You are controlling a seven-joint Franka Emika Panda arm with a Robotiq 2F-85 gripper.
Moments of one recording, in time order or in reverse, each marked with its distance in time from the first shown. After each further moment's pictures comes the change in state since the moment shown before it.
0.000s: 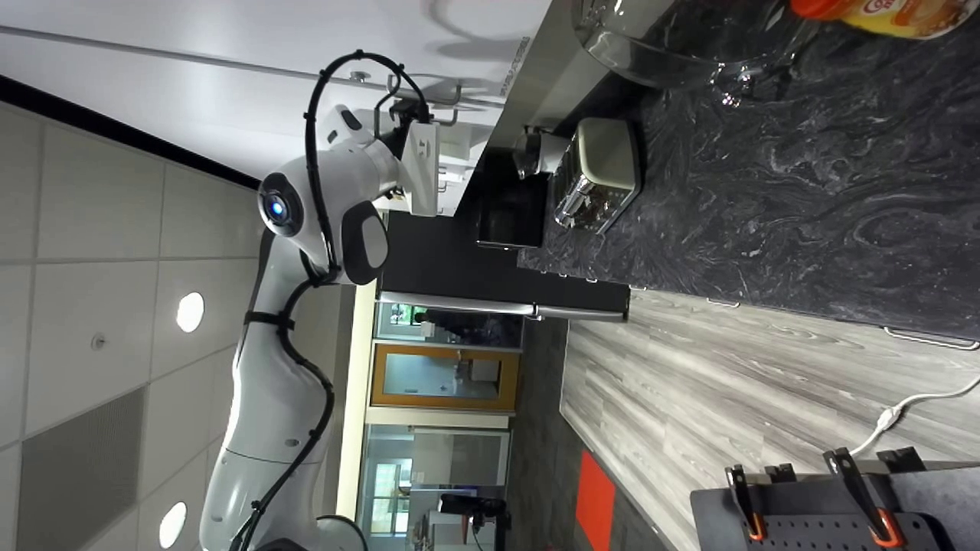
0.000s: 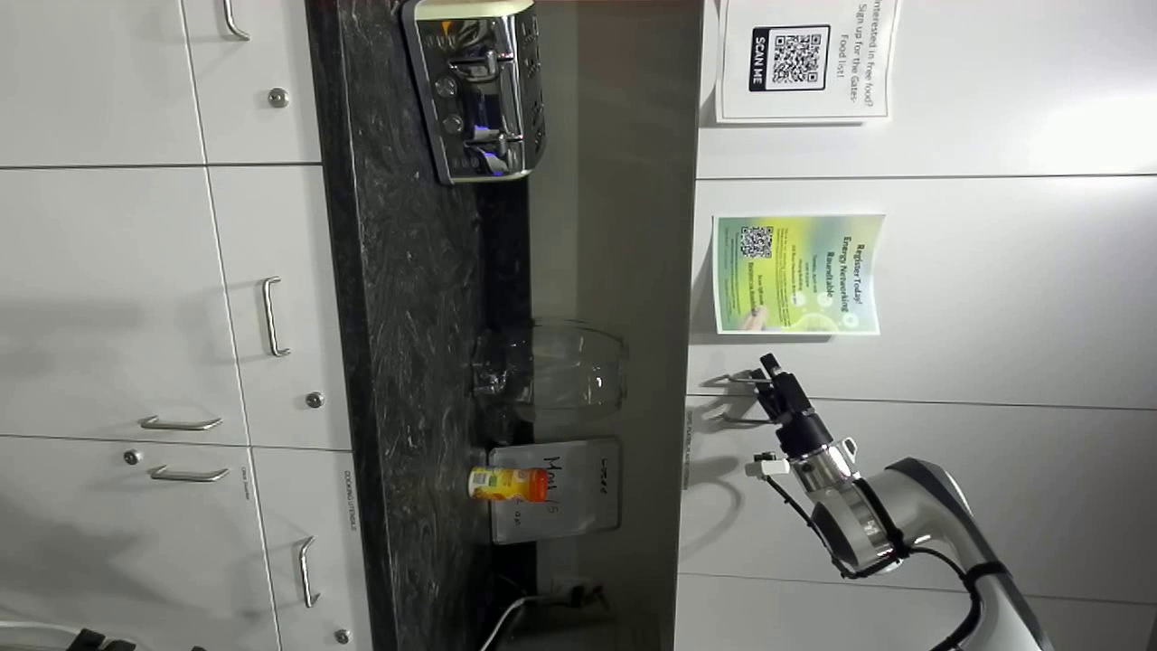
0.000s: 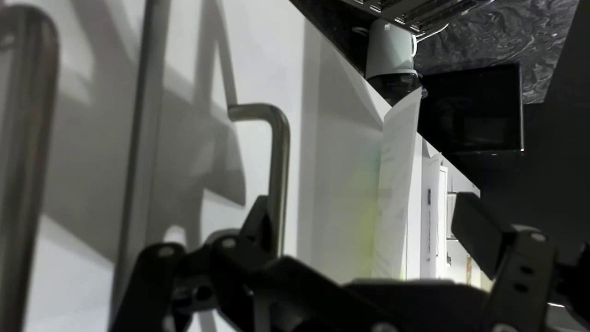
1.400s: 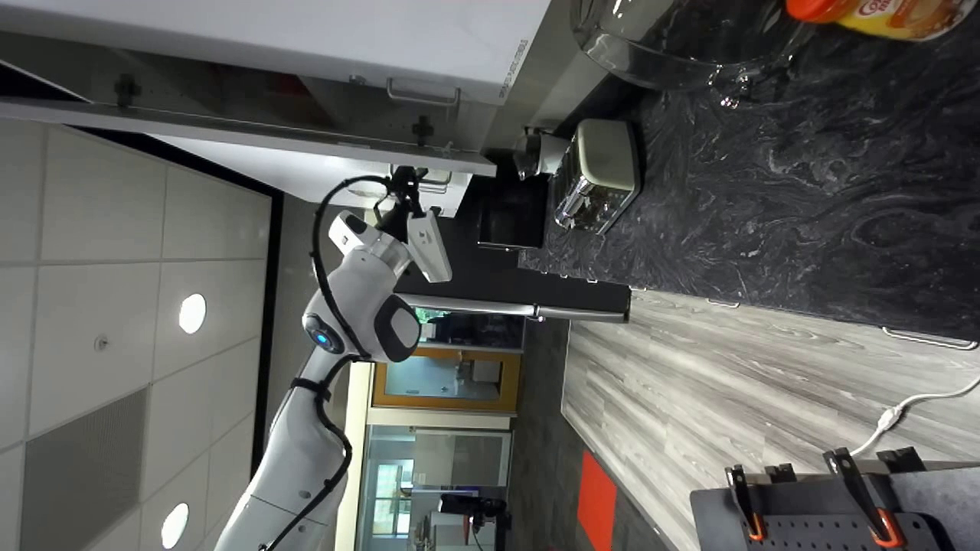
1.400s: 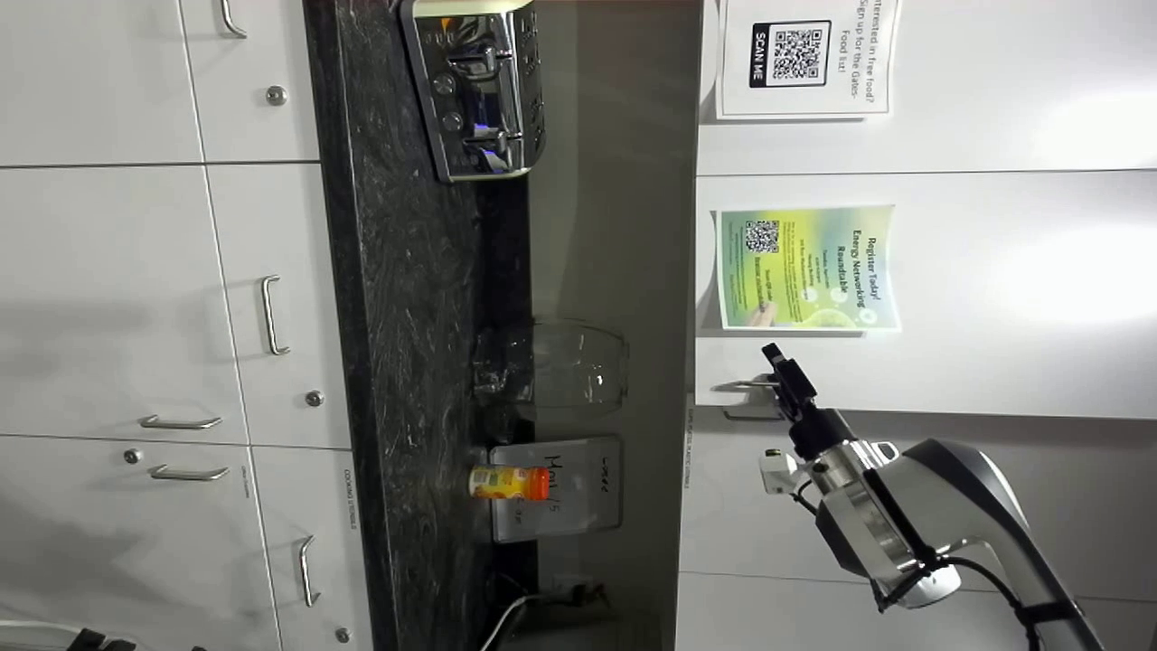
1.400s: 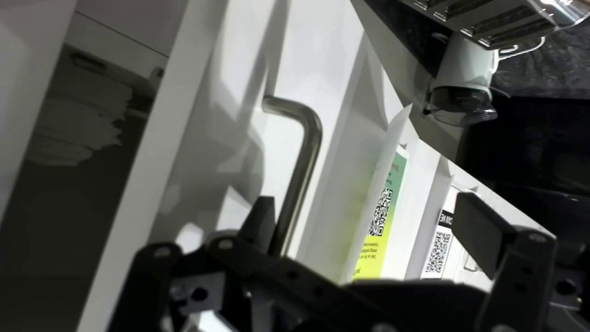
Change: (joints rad) arm 0.037 -0.225 0.264 -0.392 -0.091 0.639 0.023
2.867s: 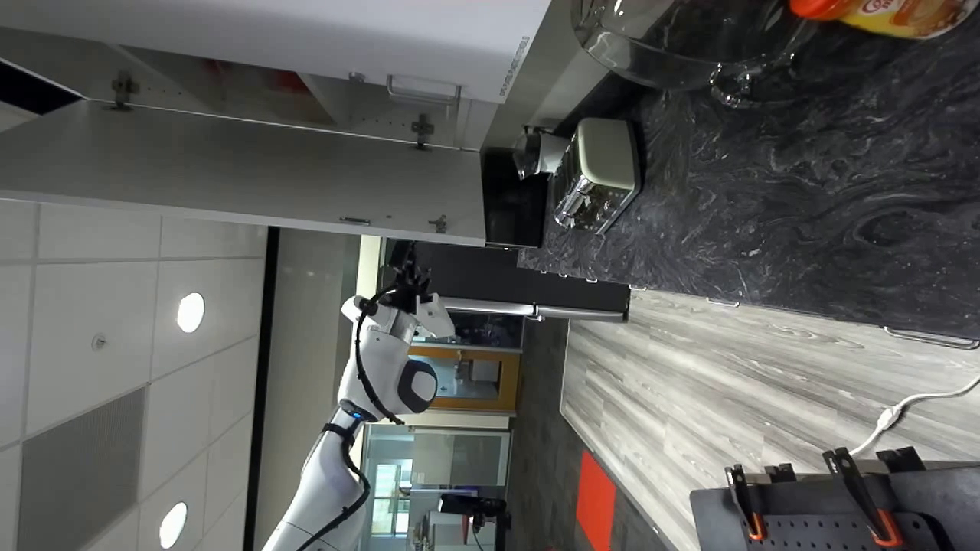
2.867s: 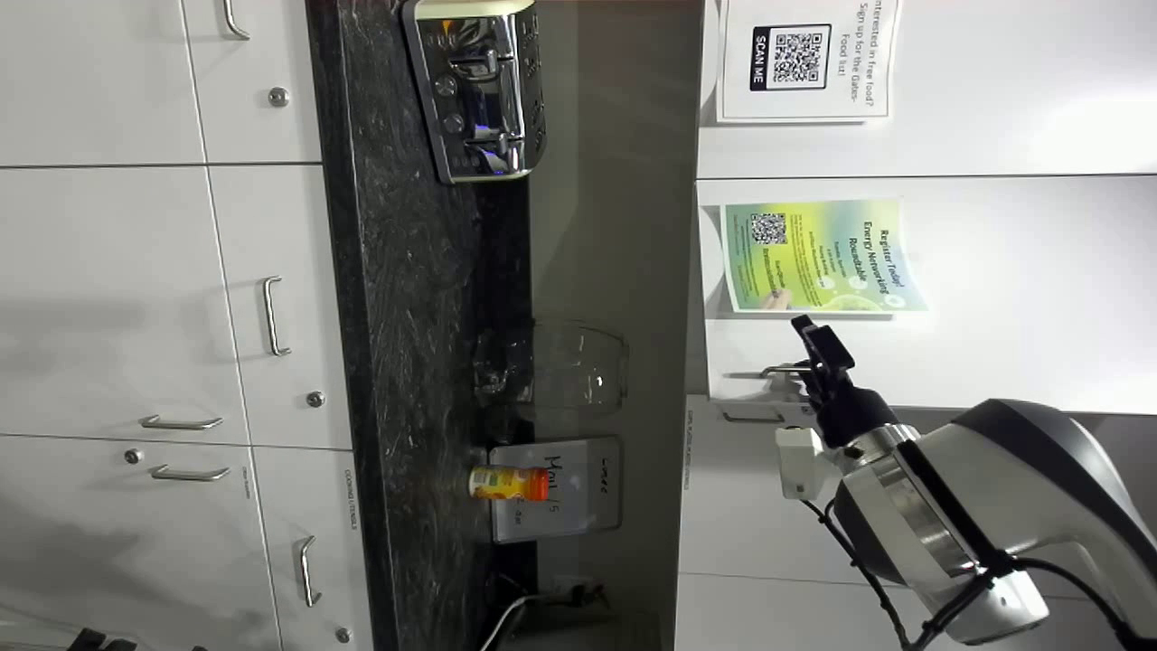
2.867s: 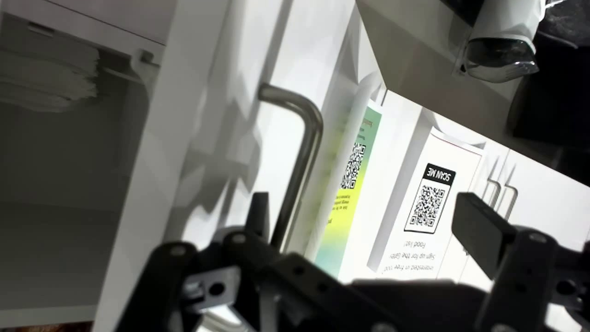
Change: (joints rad) arm -0.374 -0.114 0.645 -0.125 0.237 0.363 0.109
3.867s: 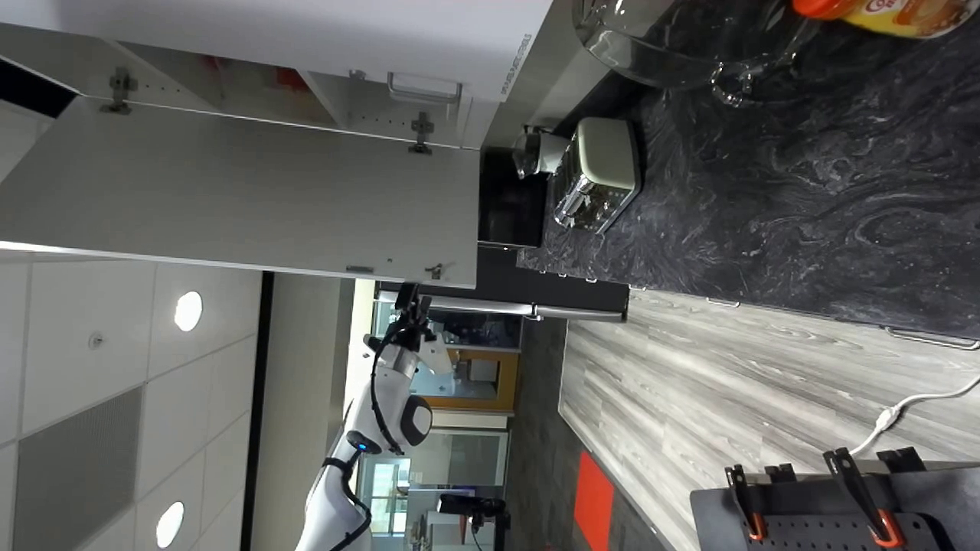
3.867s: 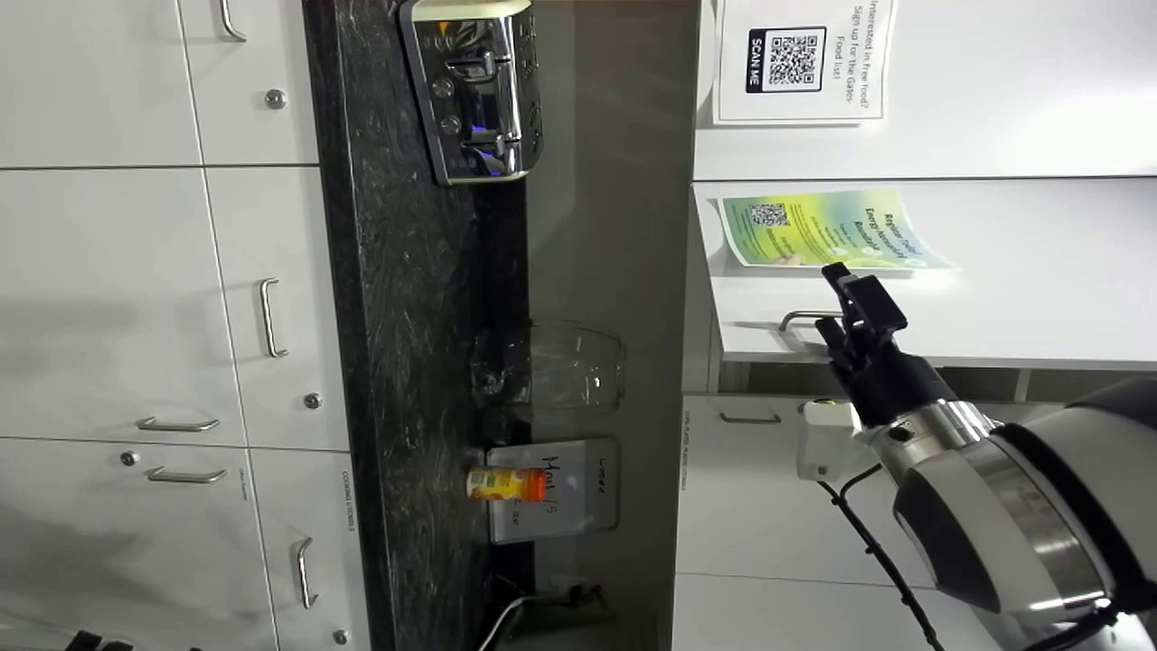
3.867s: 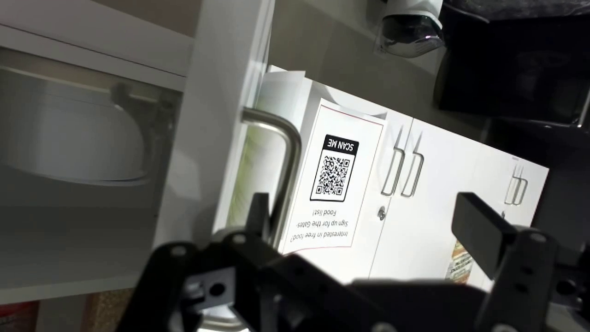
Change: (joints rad) arm -0.121 -0.124 0.289 0.039 0.300 -0.055 -0.075
